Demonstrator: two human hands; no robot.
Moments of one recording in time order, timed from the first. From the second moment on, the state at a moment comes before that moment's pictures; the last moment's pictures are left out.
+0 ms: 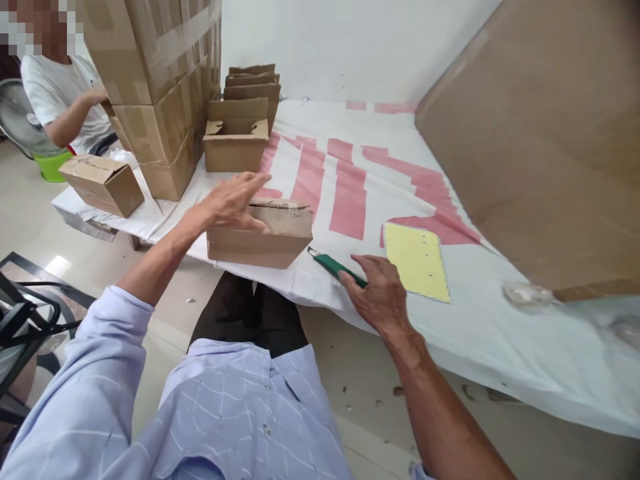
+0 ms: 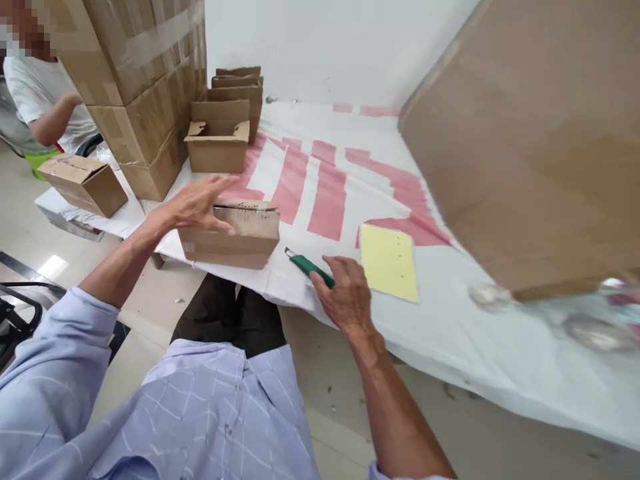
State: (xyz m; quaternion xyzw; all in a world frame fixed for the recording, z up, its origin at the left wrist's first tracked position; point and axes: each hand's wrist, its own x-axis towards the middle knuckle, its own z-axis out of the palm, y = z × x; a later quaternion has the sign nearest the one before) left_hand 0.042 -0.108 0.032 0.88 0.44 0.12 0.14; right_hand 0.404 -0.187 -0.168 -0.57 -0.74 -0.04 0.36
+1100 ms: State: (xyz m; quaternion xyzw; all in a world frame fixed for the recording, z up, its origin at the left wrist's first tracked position) left_hand 0.009 -0.190 -0.081 0.65 0.49 0.49 0.31; right_hand 0.414 -0.185 -0.195 -0.59 -0.75 -0.01 0.31
